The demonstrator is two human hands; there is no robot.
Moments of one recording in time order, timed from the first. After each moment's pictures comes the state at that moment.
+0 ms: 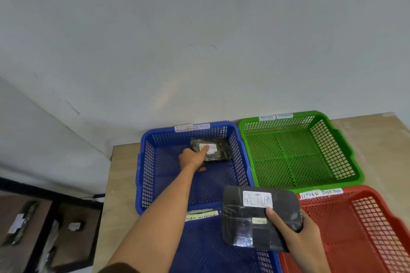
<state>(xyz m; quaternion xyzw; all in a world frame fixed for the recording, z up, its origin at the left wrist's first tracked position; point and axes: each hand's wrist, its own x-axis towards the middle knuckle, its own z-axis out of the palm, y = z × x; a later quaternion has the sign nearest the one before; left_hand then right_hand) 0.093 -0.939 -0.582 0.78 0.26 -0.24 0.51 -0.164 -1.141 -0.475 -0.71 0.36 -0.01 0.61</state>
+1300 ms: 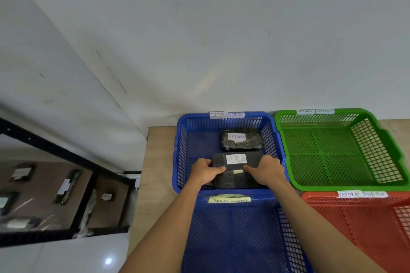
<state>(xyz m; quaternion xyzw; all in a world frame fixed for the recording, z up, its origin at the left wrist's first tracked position) 0.017 -0.855 -0.568 0.79 0.18 -0.32 0.49 -0.002 -1.060 -0.525 -0.92 0.22 0.23 0.23</state>
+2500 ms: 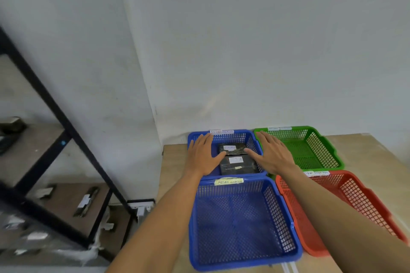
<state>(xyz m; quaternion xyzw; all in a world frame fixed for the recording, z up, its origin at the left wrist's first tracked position) -0.088 -0.808 -0.391 0.96 -0.15 0.01 0.23 -0.135 -1.054 -0.358 -0.99 0.02 -0.01 0.10</state>
